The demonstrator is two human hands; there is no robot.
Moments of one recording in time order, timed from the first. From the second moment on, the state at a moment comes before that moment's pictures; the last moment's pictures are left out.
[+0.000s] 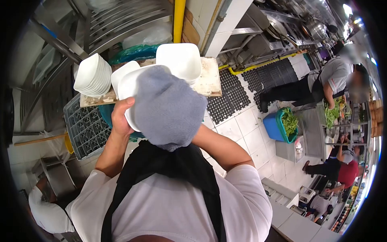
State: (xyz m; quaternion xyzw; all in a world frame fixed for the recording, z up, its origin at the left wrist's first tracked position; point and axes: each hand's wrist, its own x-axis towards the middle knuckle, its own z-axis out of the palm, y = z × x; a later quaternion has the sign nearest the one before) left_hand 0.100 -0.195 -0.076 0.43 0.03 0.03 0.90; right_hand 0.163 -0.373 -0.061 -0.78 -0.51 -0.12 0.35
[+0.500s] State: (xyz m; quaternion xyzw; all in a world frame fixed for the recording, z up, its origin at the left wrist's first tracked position) left_hand 0.183 -0.171 -0.071 0.52 0.08 0.10 0.84; right_hand 0.167 -0.486 -0.081 -0.83 -0.28 -0.05 0.47
